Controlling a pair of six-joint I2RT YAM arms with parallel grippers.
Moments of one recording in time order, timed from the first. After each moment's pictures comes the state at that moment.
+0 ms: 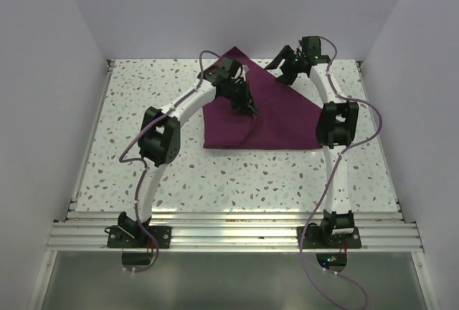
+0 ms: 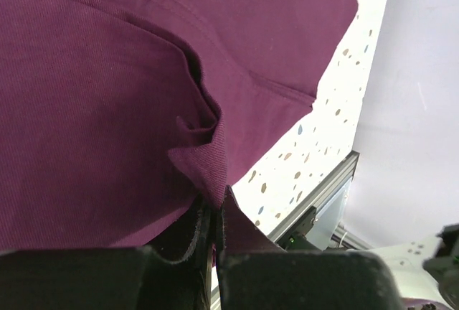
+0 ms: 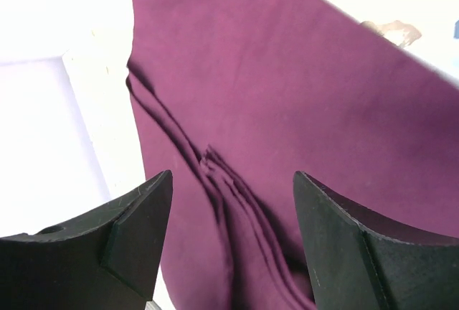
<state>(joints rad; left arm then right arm) -0.54 2.33 2.12 -0.70 0.53 -0.74 0.07 2.59 2.44 -0.63 -0.49 0.77</state>
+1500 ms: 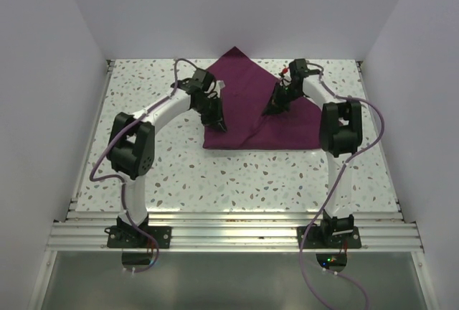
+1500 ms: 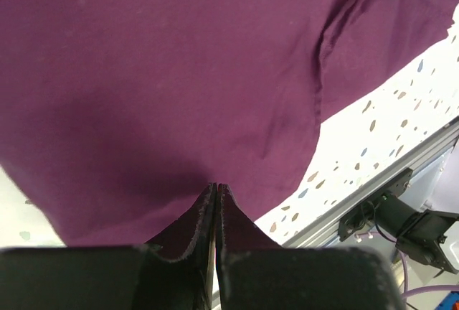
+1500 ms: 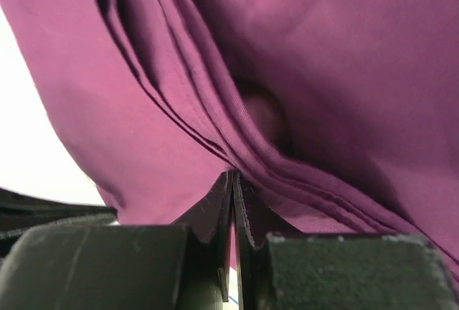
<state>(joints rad) -0.44 2.00 1.62 -0.73 0.43 -0.47 0.15 2.30 1.91 -0.82 -0.58 0.48</state>
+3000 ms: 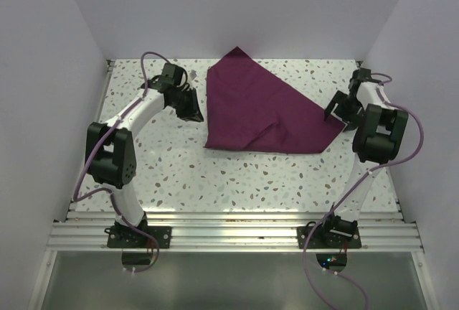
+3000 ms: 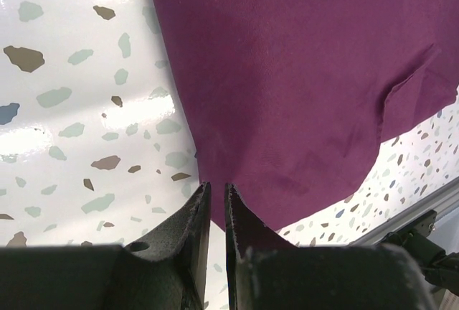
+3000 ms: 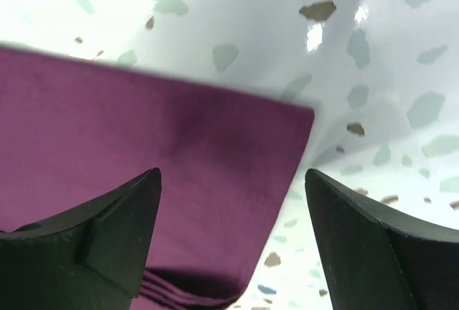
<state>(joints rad) -0.26 1.83 1.47 -0.68 0.36 -0.39 -0.26 2.13 1.69 -0.87 0.00 0.37</state>
